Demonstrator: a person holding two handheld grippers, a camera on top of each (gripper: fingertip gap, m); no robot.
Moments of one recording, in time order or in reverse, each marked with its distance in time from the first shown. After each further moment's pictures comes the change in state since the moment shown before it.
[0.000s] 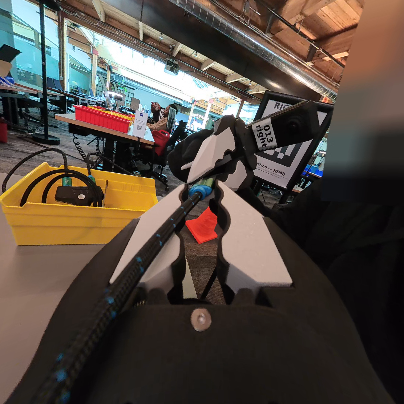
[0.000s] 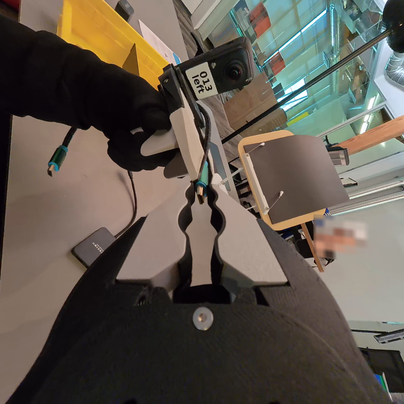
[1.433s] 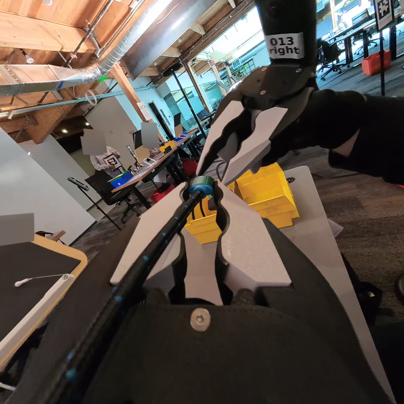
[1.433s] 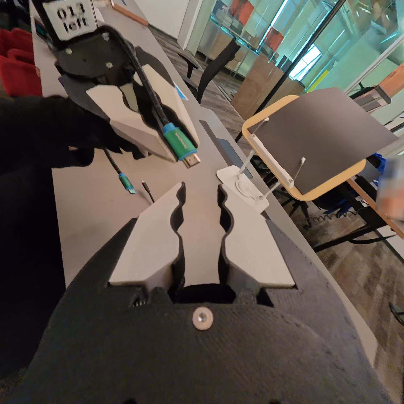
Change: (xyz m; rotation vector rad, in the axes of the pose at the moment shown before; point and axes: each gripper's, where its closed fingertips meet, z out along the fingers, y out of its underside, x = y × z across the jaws) left arm -0.009 -0.021 0.004 -0.150 -0.568 0.849; right arm 0.024 0.022 -0.026 0.036 -0.025 0.373
